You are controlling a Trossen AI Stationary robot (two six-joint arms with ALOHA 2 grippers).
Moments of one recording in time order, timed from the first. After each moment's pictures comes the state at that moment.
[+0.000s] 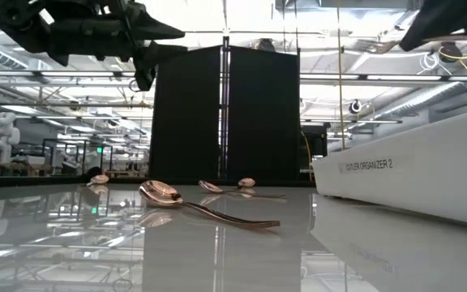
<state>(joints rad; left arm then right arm) 0.24 1.02 0.42 0.58 0.31 -0.47 0.71 1.13 1.02 -1.25 0.87 1.86</state>
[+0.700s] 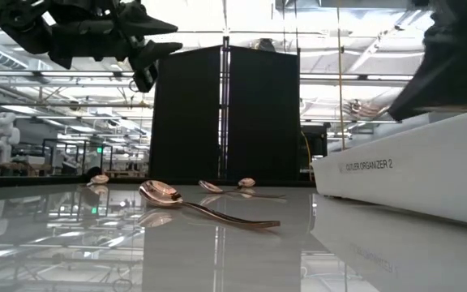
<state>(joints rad) 0.27 1.02 0.42 0.56 0.50 -0.52 0.79 1.55 0.83 -0.54 0.91 2.15</state>
